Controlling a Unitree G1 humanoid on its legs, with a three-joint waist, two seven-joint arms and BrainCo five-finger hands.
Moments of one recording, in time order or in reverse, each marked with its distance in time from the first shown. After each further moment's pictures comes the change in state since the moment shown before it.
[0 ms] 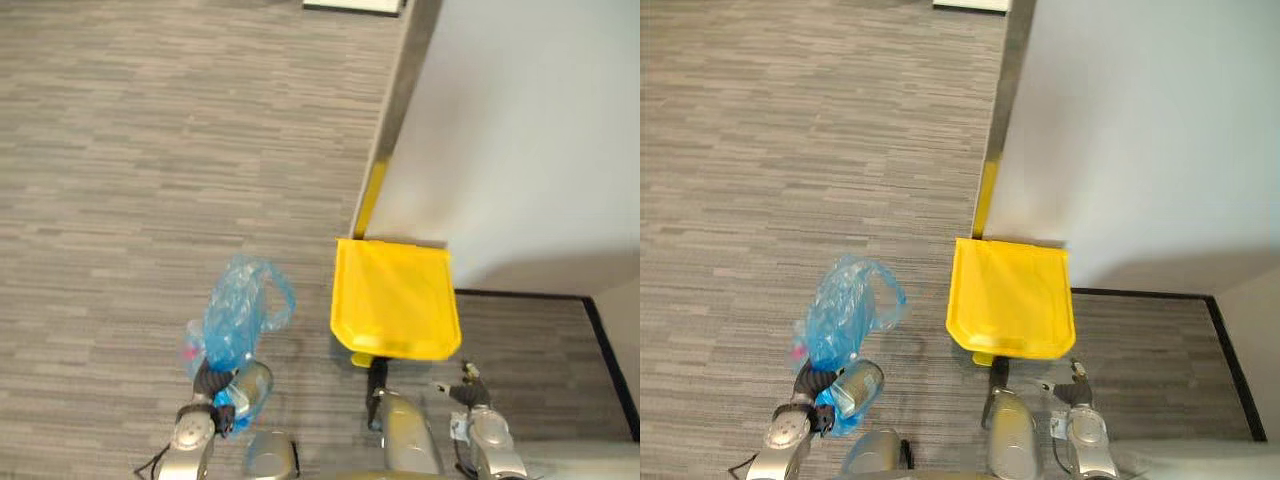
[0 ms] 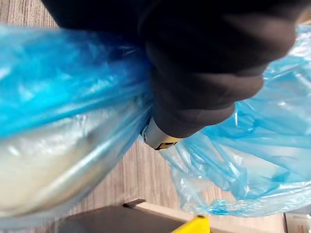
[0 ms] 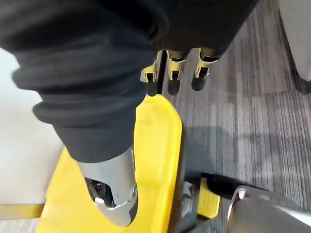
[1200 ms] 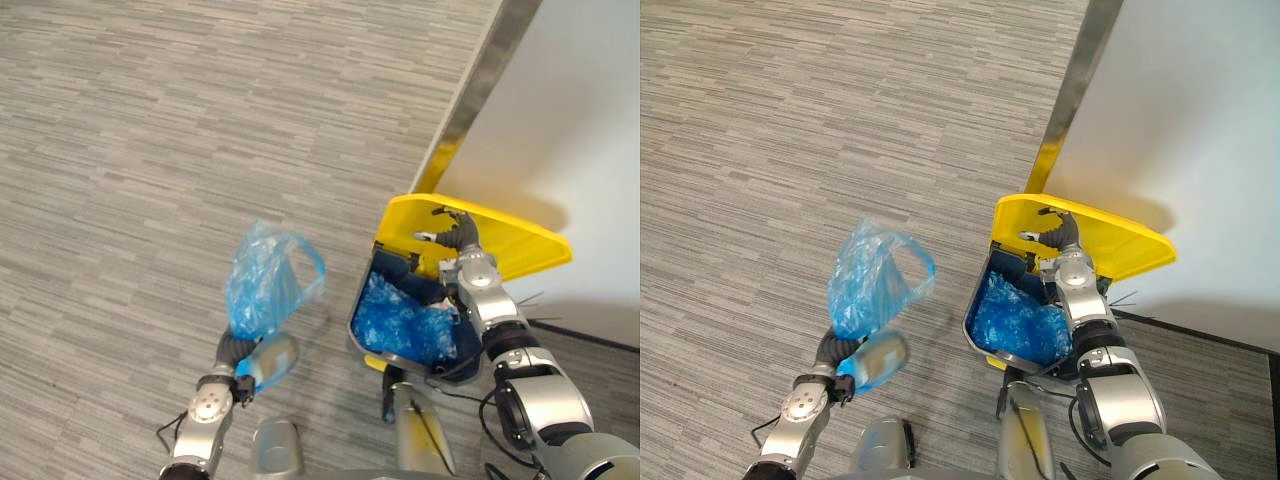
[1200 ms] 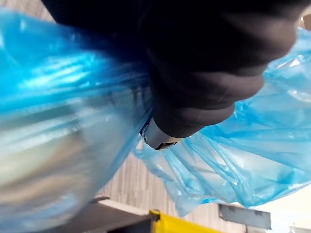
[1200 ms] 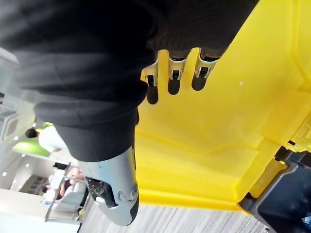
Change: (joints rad) left arm -0.010 -0.011 -0.257 -0.302 -0.133 -0.049 -0.096; right arm -0.772 -0.160 0.327 0.054 0.000 0.044 0.003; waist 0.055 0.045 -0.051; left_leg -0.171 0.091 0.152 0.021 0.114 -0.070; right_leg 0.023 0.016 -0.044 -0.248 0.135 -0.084
